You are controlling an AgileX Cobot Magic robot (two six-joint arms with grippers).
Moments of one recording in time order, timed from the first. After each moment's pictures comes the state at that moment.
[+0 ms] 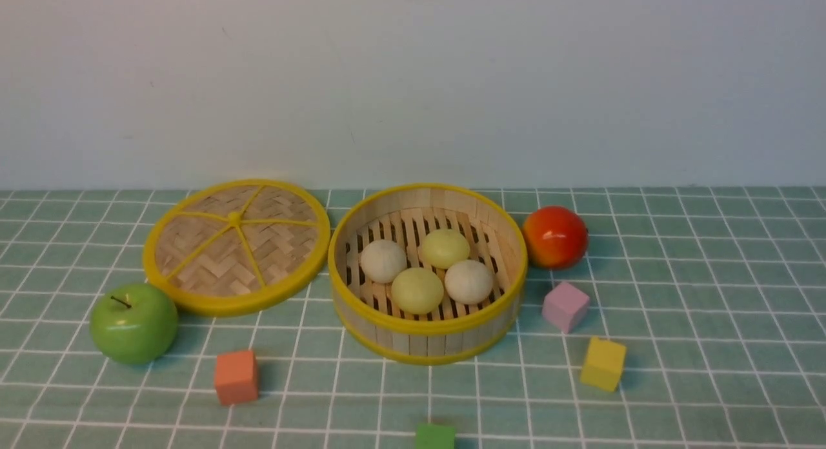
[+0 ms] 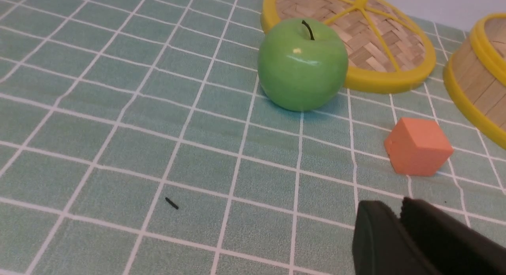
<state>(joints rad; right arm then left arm) -0.01 -0.01 0.01 -0.09 0.39 0.13 -0.07 -0.01 0.03 0.16 0.39 -0.44</state>
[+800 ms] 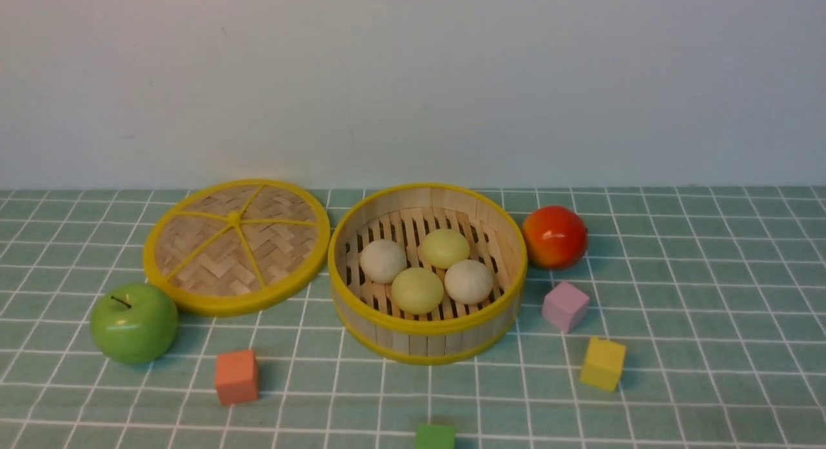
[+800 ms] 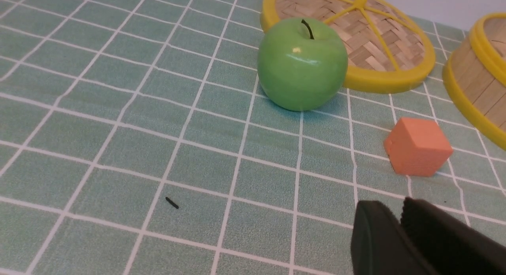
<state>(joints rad) -0.01 -0.01 0.01 -0.08 0.39 0.13 -0.07 -0.01 0.03 0.16 0.39 -0.44</state>
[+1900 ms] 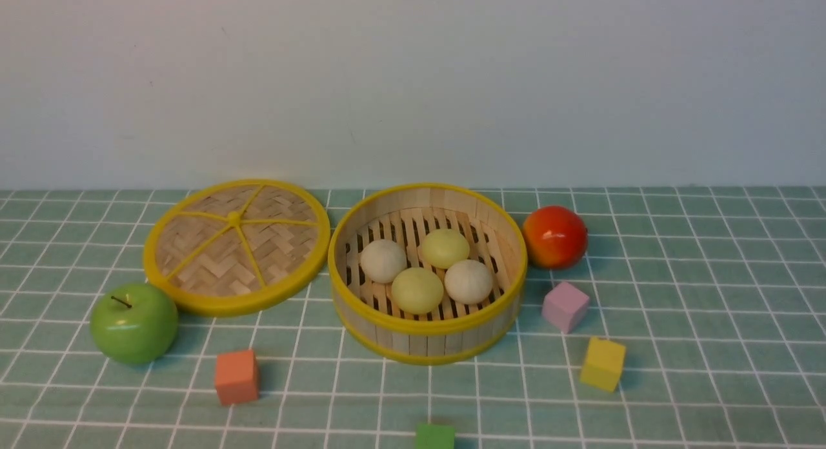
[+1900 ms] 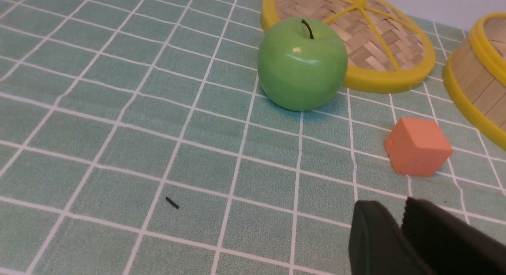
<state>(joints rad) -0.01 -0.01 0.01 -0.08 0.39 0.13 -0.07 -0.01 0.03 0.16 0.39 -0.44</state>
